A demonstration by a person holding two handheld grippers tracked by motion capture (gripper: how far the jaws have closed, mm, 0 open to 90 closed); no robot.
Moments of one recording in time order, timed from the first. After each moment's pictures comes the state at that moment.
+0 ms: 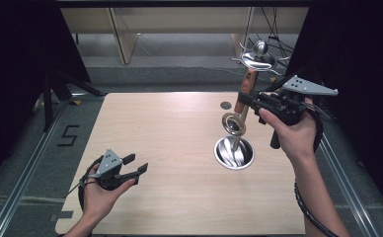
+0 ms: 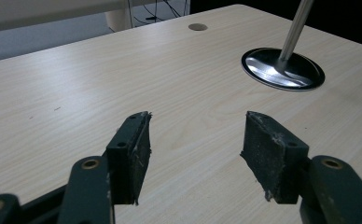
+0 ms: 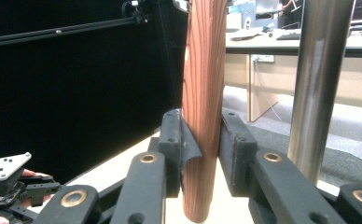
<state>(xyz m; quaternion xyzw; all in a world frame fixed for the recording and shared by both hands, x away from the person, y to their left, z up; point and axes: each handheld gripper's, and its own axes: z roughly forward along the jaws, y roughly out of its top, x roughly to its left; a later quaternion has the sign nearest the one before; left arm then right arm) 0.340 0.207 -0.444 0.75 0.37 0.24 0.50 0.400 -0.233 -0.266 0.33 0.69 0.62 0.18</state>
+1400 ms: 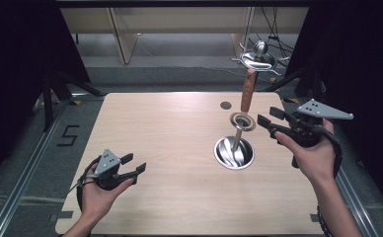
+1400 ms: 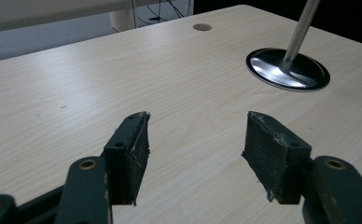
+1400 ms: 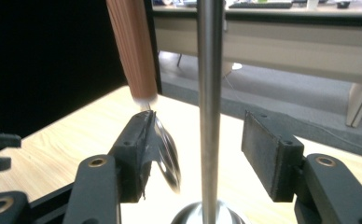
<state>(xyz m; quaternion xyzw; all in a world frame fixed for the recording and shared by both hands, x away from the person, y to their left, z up) 0.341 0.211 -0.445 0.74 0.37 0.24 0.50 0.372 -0.279 -0.308 0.40 0.71 0.54 0.23</state>
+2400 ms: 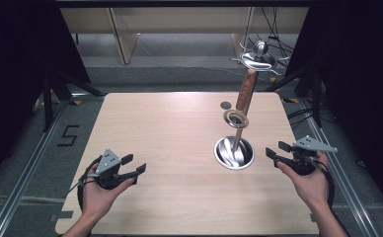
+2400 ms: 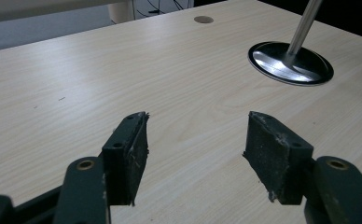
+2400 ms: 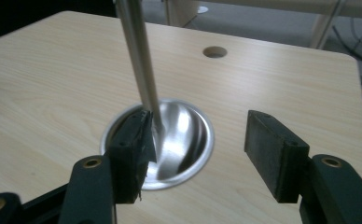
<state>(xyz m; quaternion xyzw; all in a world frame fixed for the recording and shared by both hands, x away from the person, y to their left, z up) 0.344 0.212 -0.450 0.75 0.38 0.23 0.49 0.367 -0.319 -0.424 0.47 0.72 0.45 0.25</state>
